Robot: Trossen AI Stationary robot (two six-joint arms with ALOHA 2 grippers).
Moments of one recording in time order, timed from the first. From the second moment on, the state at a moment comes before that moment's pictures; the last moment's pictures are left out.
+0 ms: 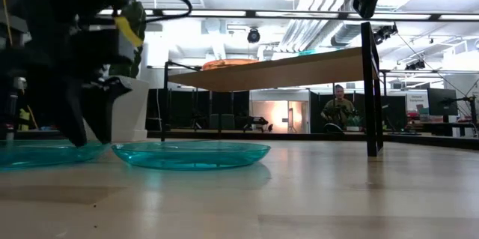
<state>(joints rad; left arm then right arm) -0.28 1.36 0.53 -0.29 -0.08 -0.13 -0.06 0.77 0.65 0.02 -0.03 0.64</state>
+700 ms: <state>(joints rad) -0.25 1.41 0.53 -0.26 0.03 -0.14 -0.06 0.77 0.65 0.00 -0.04 0.66</state>
